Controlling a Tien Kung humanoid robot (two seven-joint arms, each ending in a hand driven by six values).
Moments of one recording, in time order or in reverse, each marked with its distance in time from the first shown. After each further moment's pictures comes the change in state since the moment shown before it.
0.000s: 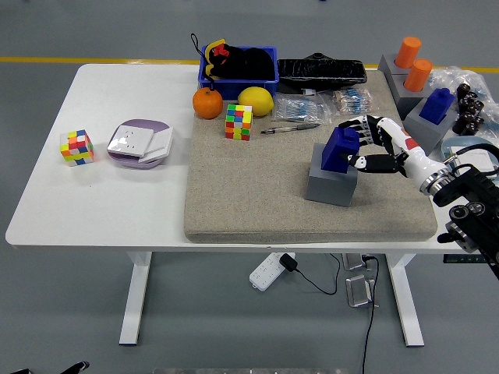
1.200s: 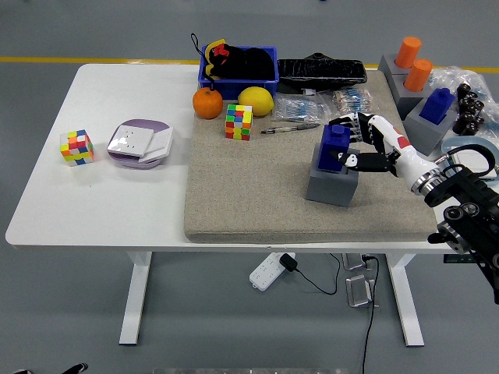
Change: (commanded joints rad) left arm 0.005 0.002 -0.002 -0.001 0.007 0.002 0.003; right arm -0.025 0.023 0.027 0.060 0.016 0.004 -0.019
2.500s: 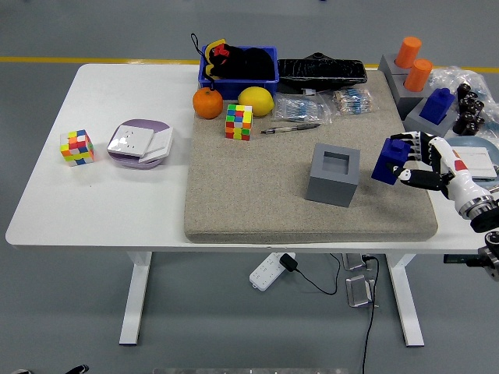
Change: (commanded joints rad) left arm 0.001 -0.001 0.002 0.001 0.001 0.002 -0.001; right arm -0.154 -0.032 0.249 0.029 -0.074 -0.026 -0.002
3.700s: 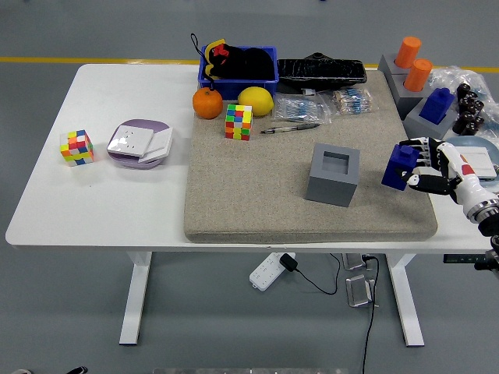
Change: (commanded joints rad) left arm 0.008 -0.001 -0.006 -0.001 0.010 0.000 0.004; right arm -0.015 0.002 0.008 -0.119 -0.039 0.000 0.007
